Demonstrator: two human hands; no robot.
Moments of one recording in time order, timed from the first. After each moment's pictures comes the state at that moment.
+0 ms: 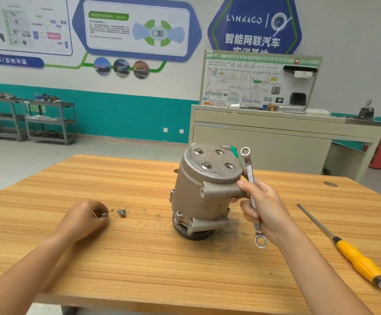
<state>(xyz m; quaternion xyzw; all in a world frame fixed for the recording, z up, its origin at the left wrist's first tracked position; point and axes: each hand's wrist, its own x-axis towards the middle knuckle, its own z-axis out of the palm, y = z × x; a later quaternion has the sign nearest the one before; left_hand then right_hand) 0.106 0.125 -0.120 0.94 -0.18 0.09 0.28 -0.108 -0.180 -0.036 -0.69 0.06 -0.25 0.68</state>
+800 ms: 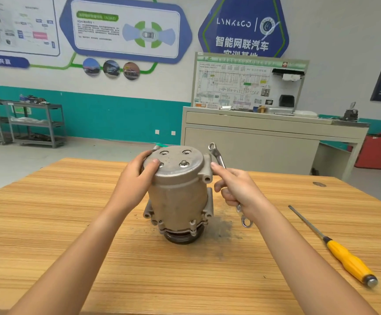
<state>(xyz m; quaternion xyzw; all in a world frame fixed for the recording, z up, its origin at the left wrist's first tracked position) 0.038 0.010 -0.027 0.74 -0.27 0.11 0.61 -0.068 -0.176 -0.009 -0.74 0.14 -0.20 0.63</state>
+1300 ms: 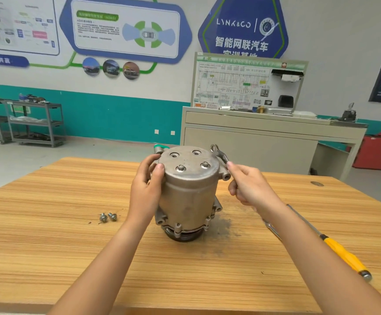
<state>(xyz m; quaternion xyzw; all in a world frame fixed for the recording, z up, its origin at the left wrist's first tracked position) 0.009 -0.010 -0.047 0.61 -0.28 0.13 0.73 -0.095 -0.179 0.001 -0.81 0.14 -0.24 0.52</state>
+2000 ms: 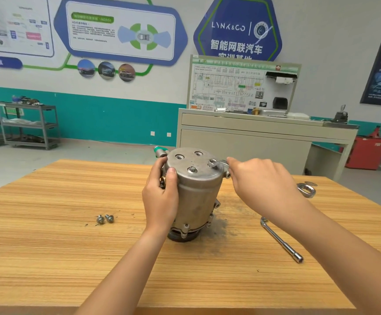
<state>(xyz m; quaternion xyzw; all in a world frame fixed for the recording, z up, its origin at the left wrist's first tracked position) -0.012 -0.039 -0.054 0.59 -0.24 0.19 0.75 -0.134 -0.151 0.034 -0.93 0.15 -0.27 -0.22</state>
